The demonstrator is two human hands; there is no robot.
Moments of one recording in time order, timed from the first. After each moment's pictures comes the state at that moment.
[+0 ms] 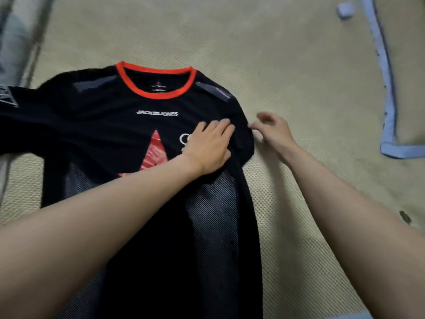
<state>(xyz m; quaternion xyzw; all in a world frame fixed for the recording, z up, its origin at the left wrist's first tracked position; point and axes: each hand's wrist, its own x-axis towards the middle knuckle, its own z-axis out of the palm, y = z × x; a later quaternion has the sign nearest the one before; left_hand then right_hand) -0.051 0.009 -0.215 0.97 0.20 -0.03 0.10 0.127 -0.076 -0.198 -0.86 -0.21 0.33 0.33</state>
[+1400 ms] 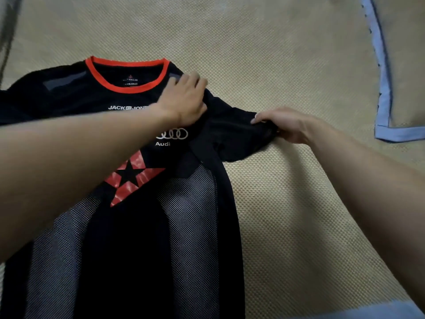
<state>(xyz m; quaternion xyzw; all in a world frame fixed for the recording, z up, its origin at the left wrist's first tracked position) 0.010 0.064 -0.199 0.96 0.27 -0.07 0.08 0.206 -0.113 -0.180 -0.79 -0.12 0.55 0.25</state>
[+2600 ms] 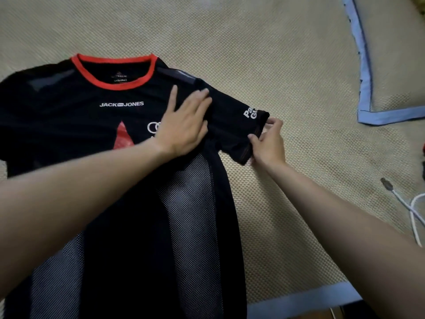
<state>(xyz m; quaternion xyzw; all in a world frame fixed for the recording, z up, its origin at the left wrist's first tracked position) -0.036 0.007 -0.221 0.98 0.19 0.05 0.07 0.116 -0.172 -0.206 -0.91 -0.17 0.22 0.32</state>
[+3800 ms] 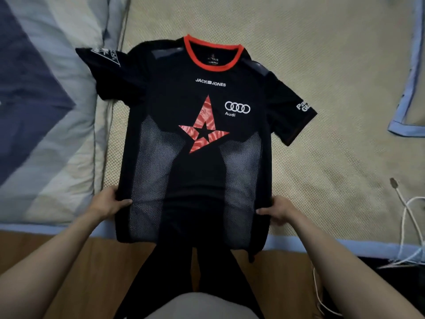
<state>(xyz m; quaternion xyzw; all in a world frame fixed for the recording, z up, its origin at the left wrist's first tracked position) -0.496 -0.050 -0.184 0.62 0.63 -0.25 0.39 -0.055 -0.283 -0.142 -0.80 -0.12 0.58 -0.08</state>
